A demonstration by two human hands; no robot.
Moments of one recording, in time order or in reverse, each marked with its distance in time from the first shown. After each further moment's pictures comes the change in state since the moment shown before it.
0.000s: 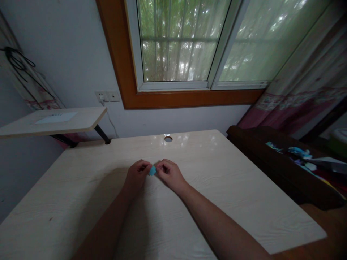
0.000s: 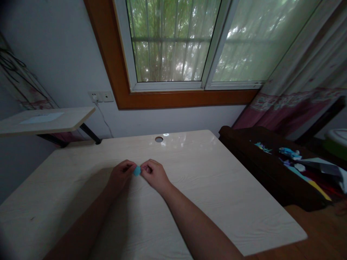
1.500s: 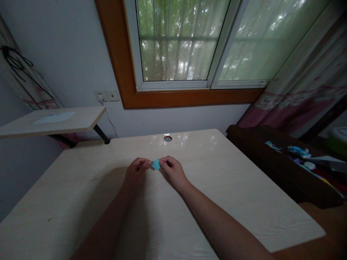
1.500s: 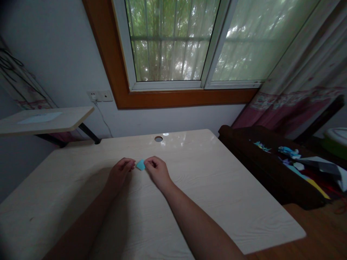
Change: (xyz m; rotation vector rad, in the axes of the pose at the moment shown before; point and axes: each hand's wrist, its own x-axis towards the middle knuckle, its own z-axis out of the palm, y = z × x) left_hand 0.003 -0.004 0.001 -0.082 0.047 -0.077; right_hand 0.004 0.009 -0.001 0.221 0.149 0.212
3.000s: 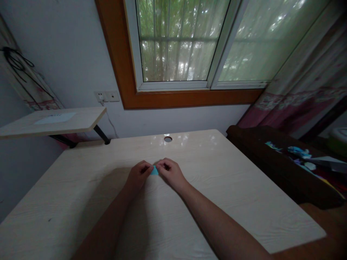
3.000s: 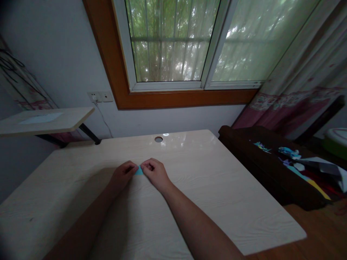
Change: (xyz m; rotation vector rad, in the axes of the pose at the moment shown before) left_hand -0.002 0.003 0.000 0.143 -0.146 0.103; right_hand -0.001 -0.002 0.002 -0.106 -0.086 -0.089
